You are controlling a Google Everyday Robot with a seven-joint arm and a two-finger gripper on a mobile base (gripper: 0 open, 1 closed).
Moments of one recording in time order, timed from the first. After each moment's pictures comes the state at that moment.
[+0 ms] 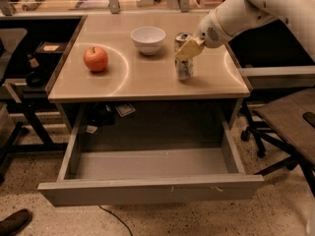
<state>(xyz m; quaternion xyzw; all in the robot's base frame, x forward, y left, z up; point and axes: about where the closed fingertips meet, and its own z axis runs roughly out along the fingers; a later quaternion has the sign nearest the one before) 0.687 -0.090 0.901 -0.46 0.81 0.16 0.33</state>
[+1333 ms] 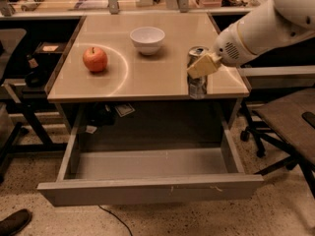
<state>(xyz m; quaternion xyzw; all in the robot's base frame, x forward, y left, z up) 0.592 -0.115 0.911 -0.40 0.84 0.16 0.33</state>
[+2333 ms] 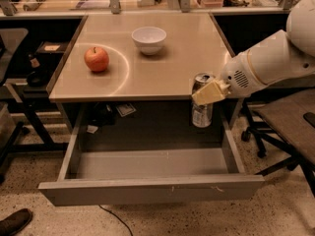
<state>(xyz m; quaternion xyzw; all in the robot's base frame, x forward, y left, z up) 0.532 -0.125 0.873 -0.37 0.86 0.19 0.29</state>
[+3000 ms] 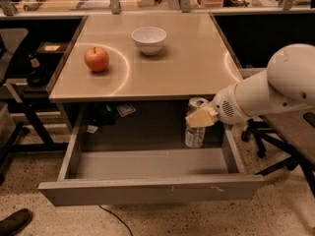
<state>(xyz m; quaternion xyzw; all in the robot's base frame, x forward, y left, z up) 0.518 -0.115 0.805 -0.32 0.88 0.21 0.28</state>
